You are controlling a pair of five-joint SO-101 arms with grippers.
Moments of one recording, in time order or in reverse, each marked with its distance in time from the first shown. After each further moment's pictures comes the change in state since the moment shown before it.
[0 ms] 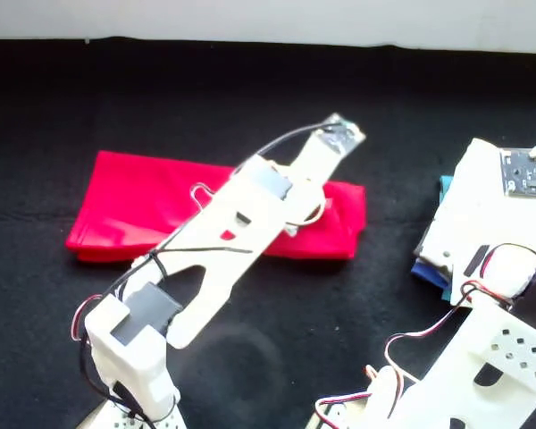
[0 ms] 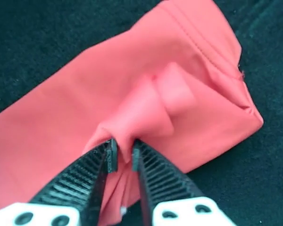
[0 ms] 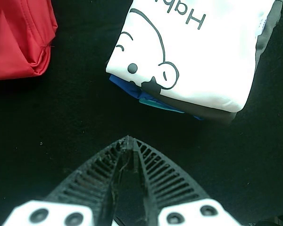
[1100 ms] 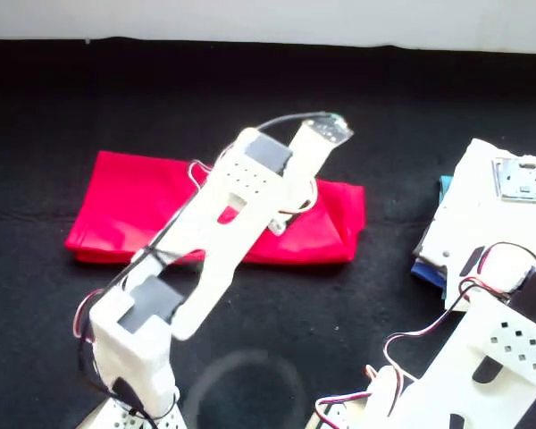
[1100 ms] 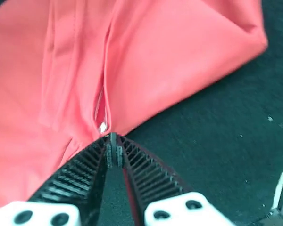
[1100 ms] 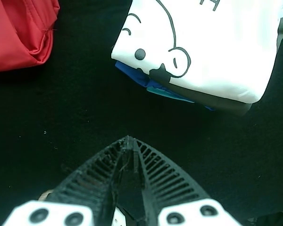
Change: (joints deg) left arm -2.3 4.9 -14.8 27.6 4.9; right arm 0.0 0.0 4.4 0.0 0.0
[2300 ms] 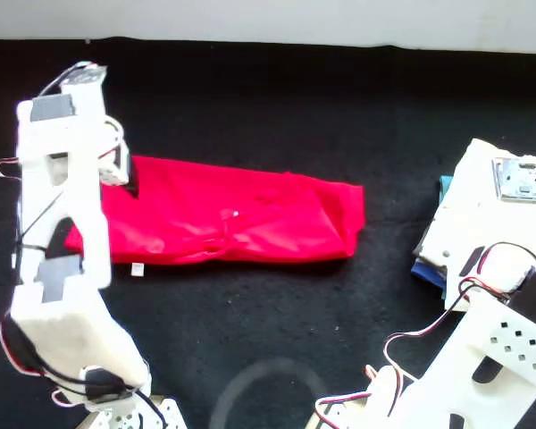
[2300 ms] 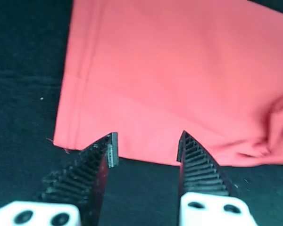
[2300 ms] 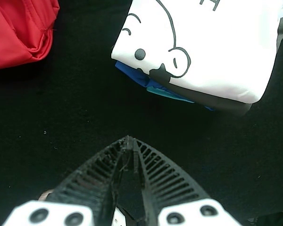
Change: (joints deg) left arm -45.3 2.5 -7.3 4.6 4.5; right arm 0.0 0.0 0.0 0.0 0.0
